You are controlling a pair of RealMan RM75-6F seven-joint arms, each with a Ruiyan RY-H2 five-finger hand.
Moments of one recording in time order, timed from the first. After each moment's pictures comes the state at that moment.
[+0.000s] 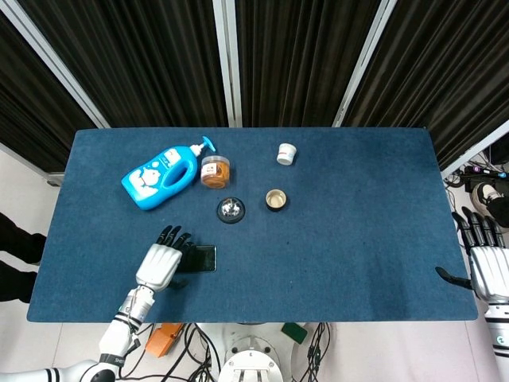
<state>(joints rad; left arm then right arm) -0.35 -1.60 -0.06 -1.68 1.30 1.14 0.64 0.09 -1.09 0.07 -1.55 -1.50 1.48 0.07</state>
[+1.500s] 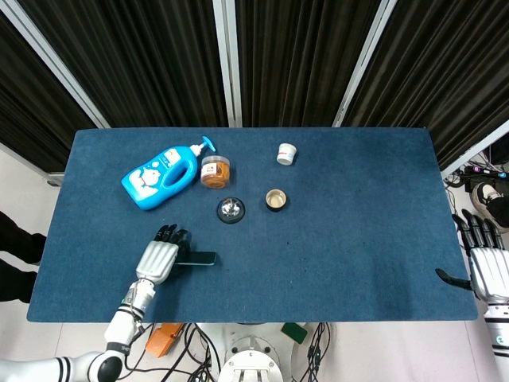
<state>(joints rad) -0.41 -1.62 -0.06 -1.60 1.19 1.11 0.50 0.09 -1.10 0.07 -1.54 -1.48 1.46 0.08</state>
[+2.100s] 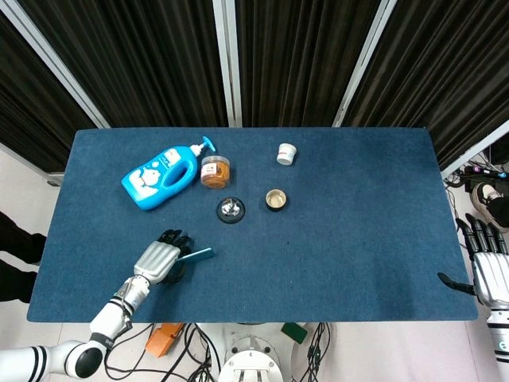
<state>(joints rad) -0.51 -1.44 -0.03 -1.72 1.14 0.93 0.46 0.07 -1.10 0.06 -1.55 -1.49 1.48 0.09</state>
